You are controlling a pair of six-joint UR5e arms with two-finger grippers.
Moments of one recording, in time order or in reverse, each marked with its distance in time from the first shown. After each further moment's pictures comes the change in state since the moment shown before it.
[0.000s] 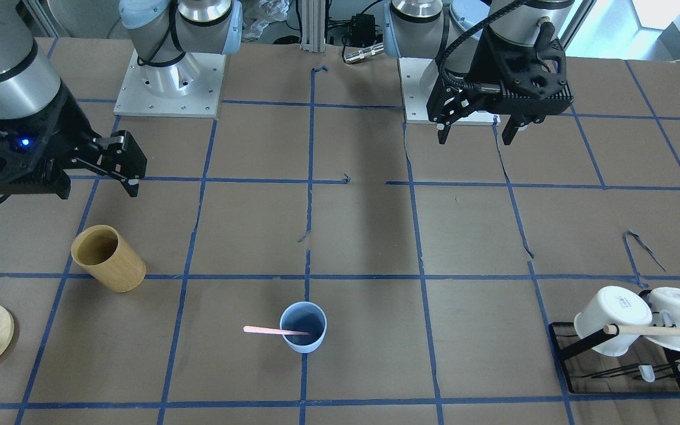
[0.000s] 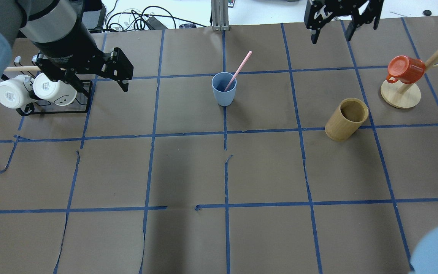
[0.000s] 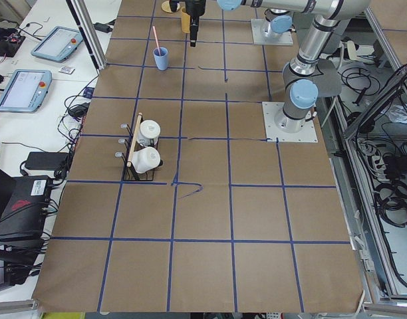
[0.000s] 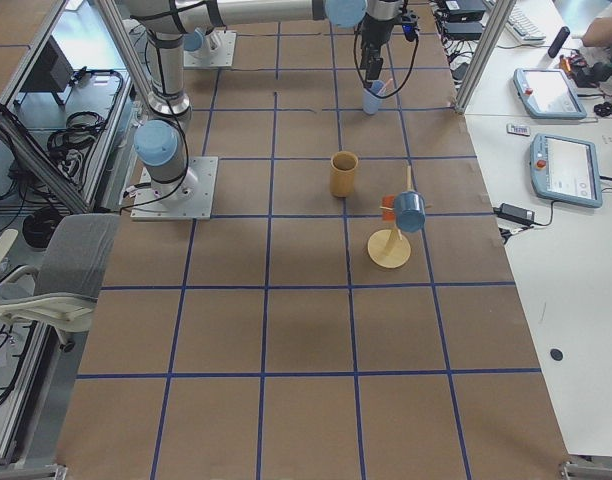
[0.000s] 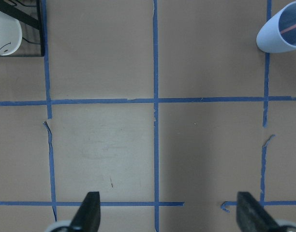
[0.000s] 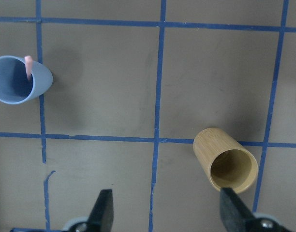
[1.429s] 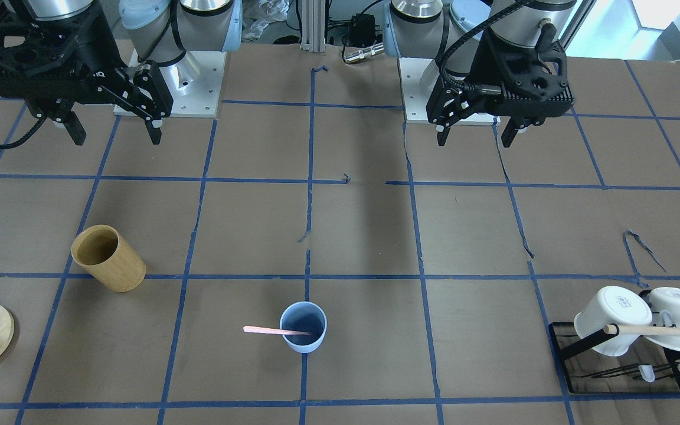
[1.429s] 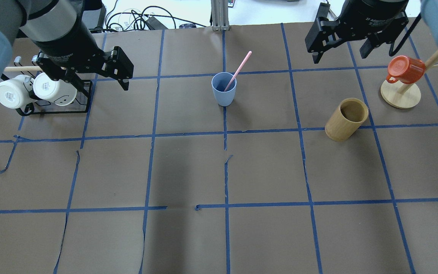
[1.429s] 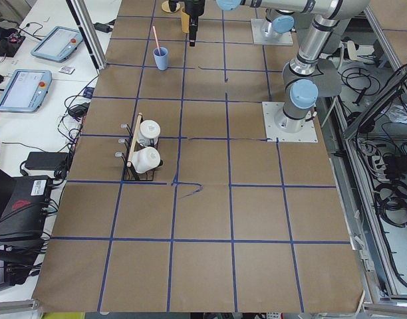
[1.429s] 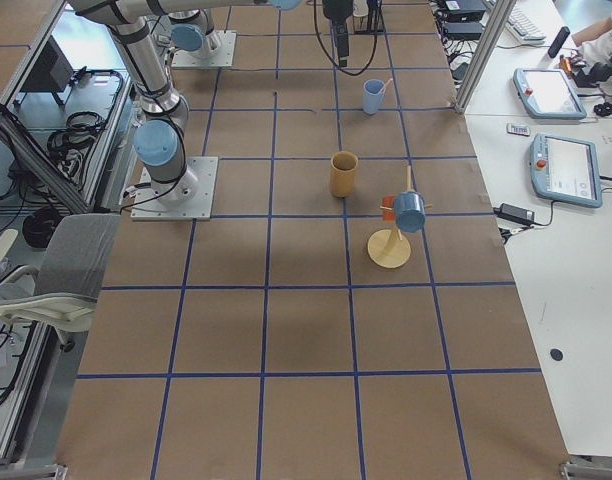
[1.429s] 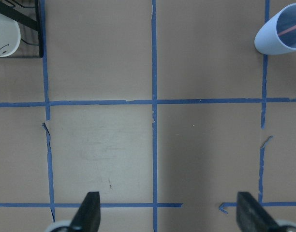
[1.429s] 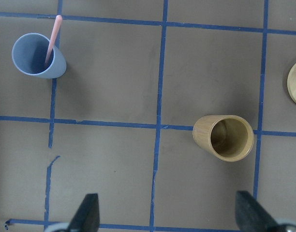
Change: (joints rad) left arm 0.002 -0.006 0.005 0.008 -0.009 0.002; right arm 0.059 -0.135 0.061 -0.031 -0.008 0.071
